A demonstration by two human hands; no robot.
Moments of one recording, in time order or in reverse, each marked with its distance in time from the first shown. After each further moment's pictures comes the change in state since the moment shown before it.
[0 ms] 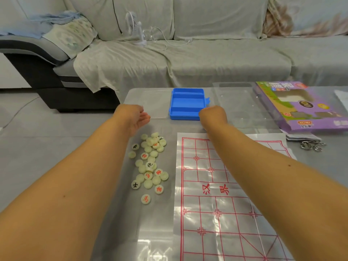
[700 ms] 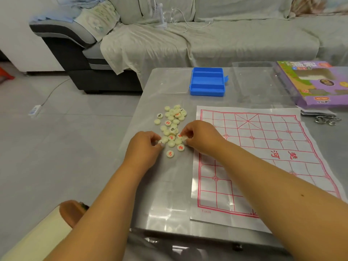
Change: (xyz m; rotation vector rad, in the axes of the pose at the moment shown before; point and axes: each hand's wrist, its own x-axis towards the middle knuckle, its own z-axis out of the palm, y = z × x) left_hand -0.114 -0.117 -0.094 1.013 0.089 0.454; right_hand -0.110 0.072 0.045 -0.554 -0.375 -0.664
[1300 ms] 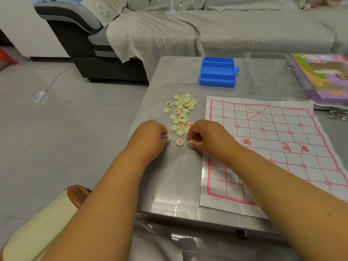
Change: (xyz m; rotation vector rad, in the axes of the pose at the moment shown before) left_hand -0.007 0.001 -0.020 0.338 -0.130 0.172; right_hand -0.037 -0.012 0.009 -0.095 0.023 -0.219
